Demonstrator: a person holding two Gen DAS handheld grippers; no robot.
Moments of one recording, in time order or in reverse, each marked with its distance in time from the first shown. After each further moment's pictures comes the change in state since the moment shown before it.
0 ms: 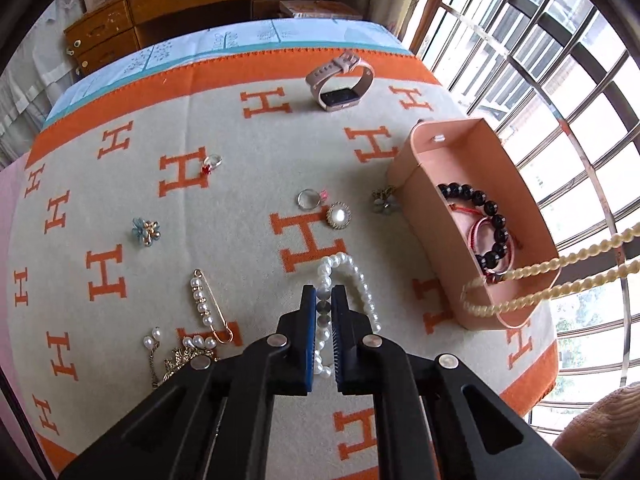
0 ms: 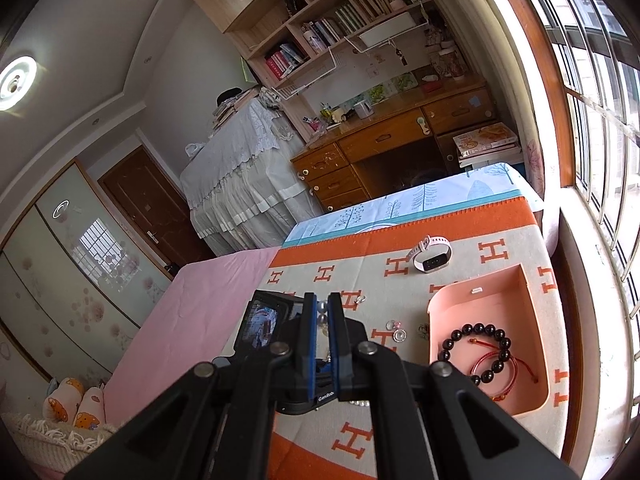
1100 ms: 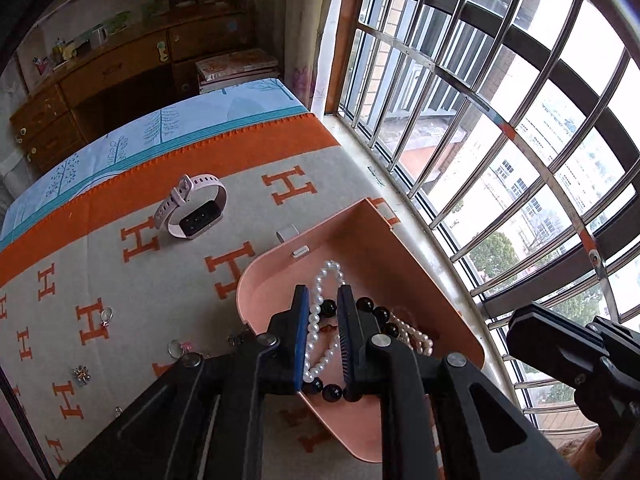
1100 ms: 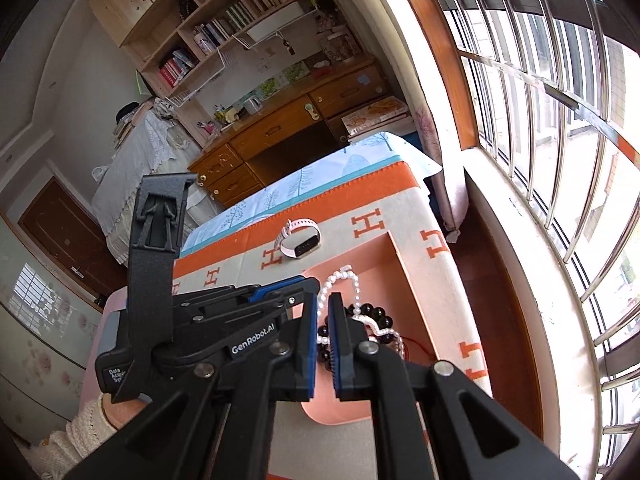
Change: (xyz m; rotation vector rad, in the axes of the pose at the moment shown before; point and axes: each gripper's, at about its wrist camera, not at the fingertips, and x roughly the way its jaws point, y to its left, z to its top) left arm 0.021 -0.111 0.077 0.195 -0.106 -0.065; right arm 0.003 -0.092 -0.019 0.178 0.044 -0.335
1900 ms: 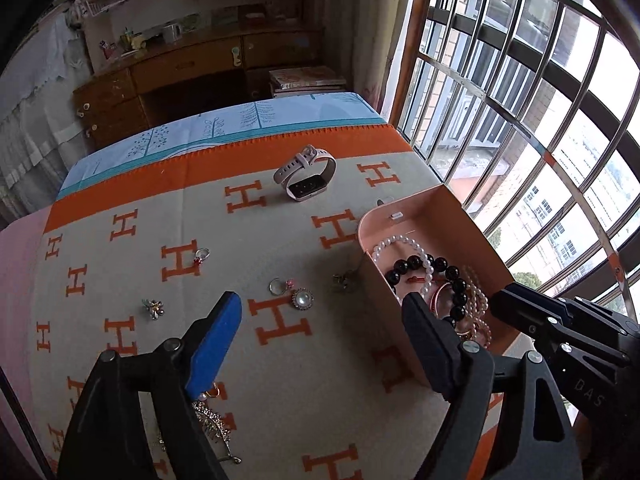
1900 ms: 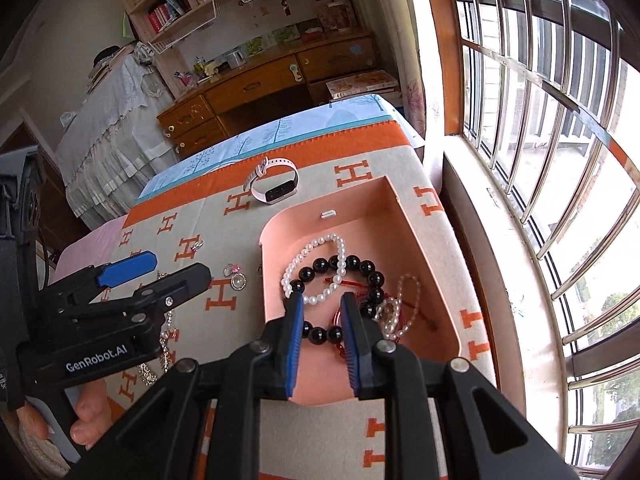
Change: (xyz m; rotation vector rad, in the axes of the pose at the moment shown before) left arm -0.061 0.058 -0.065 -0.124 -0.095 0.147; right arm 0.037 0.024 -0.036 -0.112 0.095 -0.161
